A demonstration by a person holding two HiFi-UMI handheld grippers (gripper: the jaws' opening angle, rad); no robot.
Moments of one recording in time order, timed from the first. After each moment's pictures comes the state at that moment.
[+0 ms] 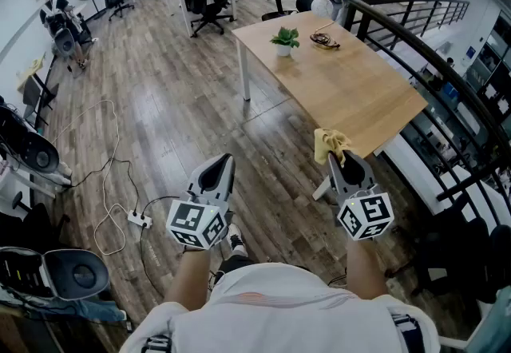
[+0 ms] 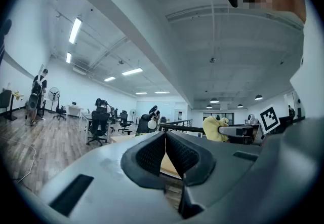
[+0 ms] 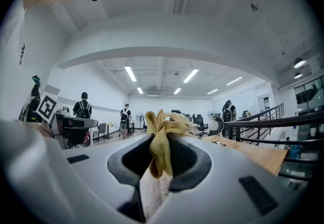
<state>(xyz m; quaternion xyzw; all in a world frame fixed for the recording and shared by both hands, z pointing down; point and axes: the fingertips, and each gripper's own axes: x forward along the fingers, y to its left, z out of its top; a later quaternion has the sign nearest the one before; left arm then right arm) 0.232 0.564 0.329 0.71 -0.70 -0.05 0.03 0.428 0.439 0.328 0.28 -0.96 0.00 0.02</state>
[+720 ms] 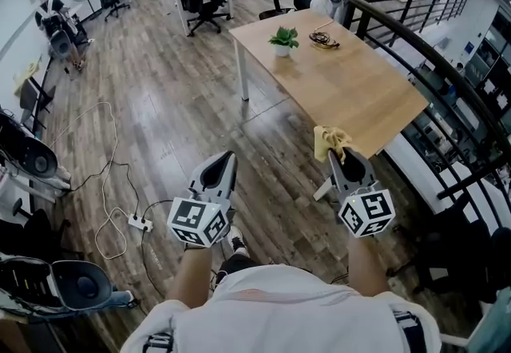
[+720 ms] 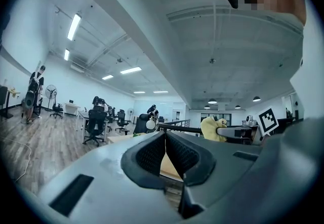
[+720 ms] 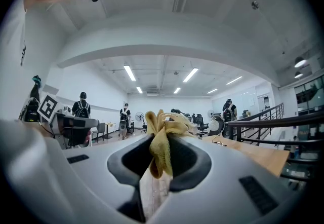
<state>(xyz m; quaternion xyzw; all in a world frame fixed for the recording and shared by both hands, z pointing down) 0.214 0.535 0.324 0.72 -0.69 -0.06 0.04 0.406 0.415 0.325 0.28 -0.96 0.00 0.02</state>
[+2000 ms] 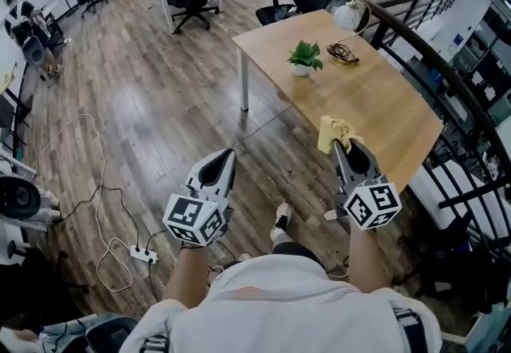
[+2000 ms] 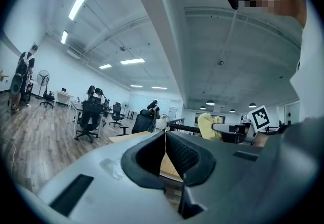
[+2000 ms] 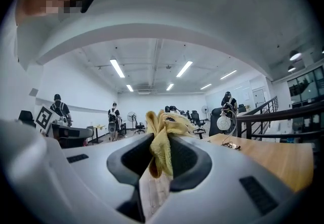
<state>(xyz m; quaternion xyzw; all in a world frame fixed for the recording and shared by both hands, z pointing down) -0.034 0.369 0.345 0.75 -0.65 -0.07 0.08 0.170 0.246 0.326 0.32 -0.95 0.04 0.02</state>
